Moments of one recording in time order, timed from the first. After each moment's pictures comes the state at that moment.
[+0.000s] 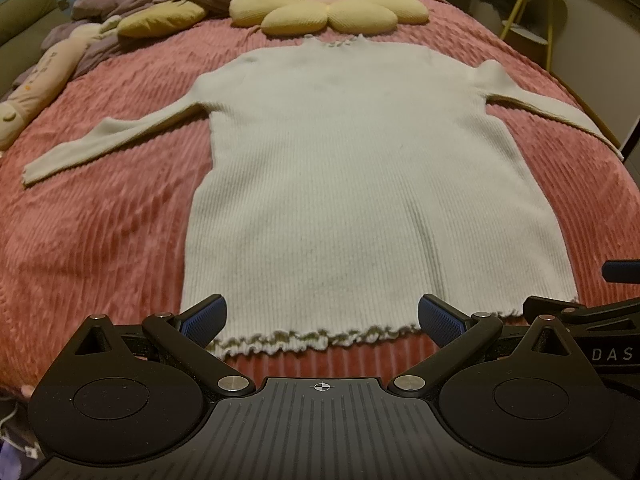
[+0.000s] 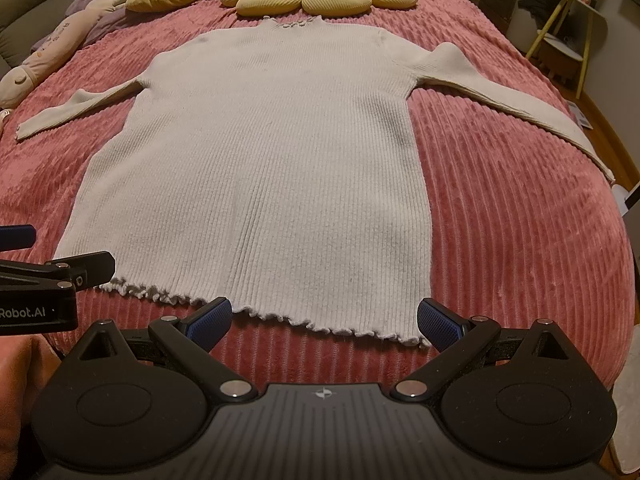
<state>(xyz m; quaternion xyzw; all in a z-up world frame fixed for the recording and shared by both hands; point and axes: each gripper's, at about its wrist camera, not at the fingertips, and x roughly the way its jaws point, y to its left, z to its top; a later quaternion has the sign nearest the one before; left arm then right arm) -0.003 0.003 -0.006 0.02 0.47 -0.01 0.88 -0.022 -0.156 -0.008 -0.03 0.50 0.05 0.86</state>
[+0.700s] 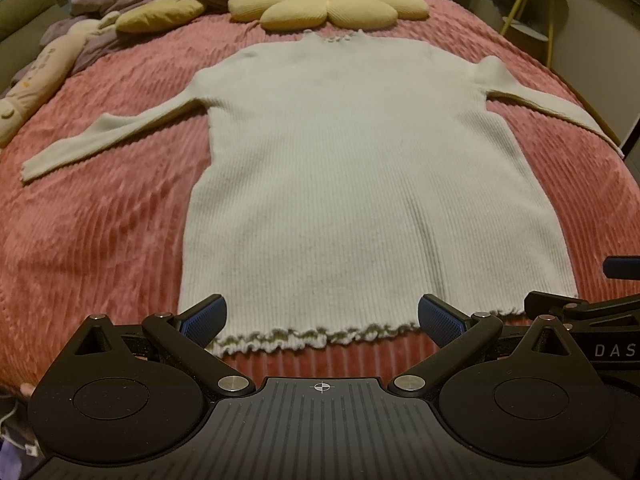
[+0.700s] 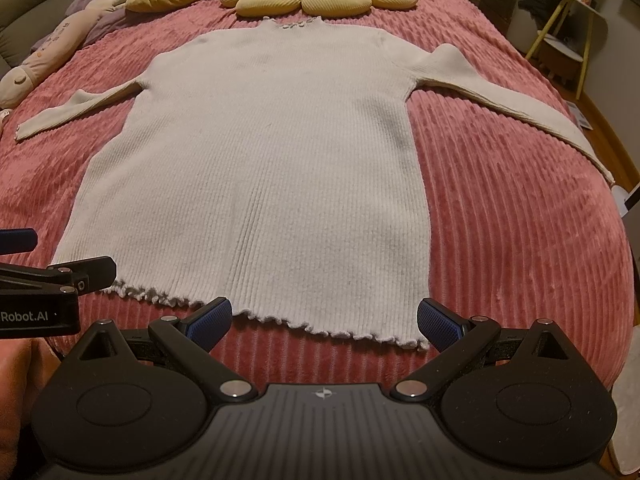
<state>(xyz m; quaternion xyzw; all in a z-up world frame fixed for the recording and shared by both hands) -0.001 0.001 -0.006 0.02 0.48 -0.01 0.88 -0.020 -0.157 -0.007 -0.03 0.50 0.05 0.86</state>
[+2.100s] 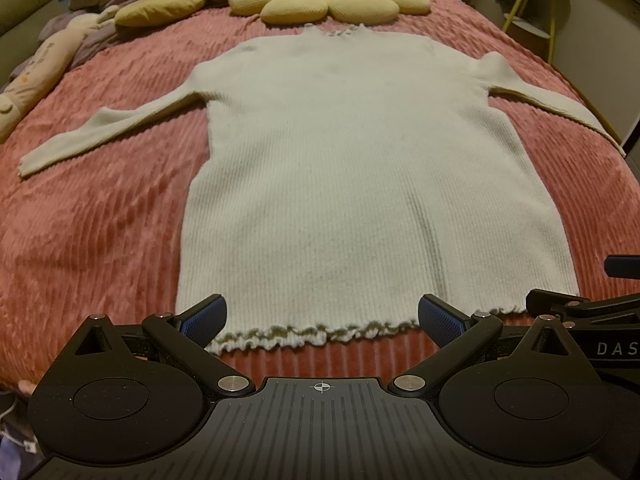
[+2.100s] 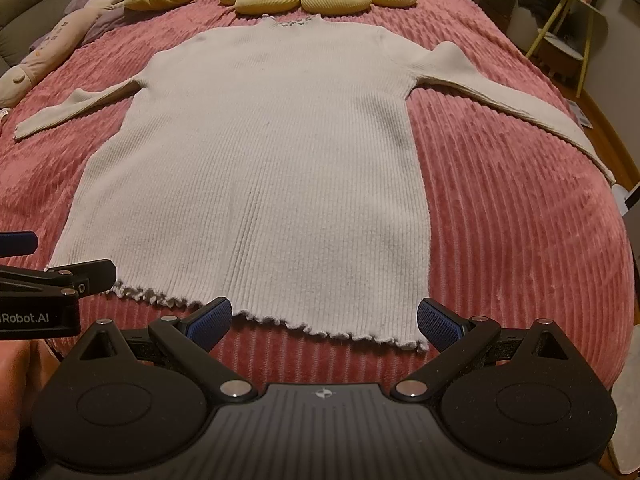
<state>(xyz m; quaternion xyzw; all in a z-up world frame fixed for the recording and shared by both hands) 0.001 0.002 -0.009 0.01 0.49 -0.01 0.87 -0.018 -0.158 -0.010 -0.03 0.50 0.05 0.86</state>
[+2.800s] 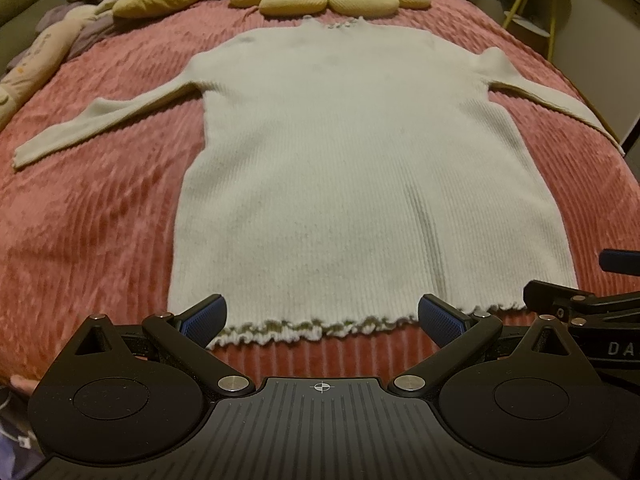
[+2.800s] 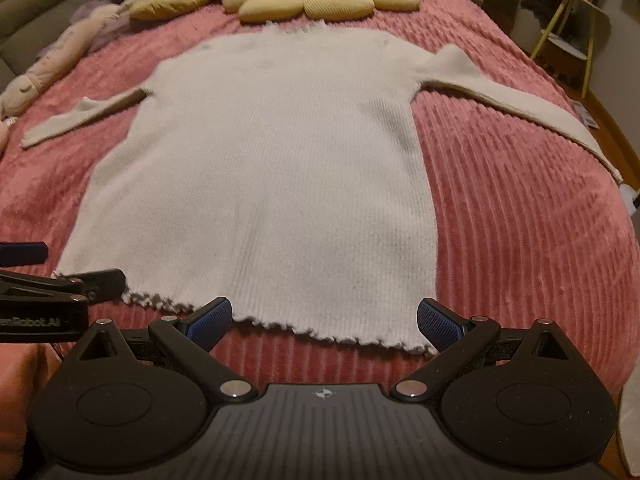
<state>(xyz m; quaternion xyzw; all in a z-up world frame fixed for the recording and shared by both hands) 0.005 0.002 -0.014 0.00 0.50 -0.01 0.87 -0.020 -0.161 -0.011 -0.01 0.49 0.07 0.87</state>
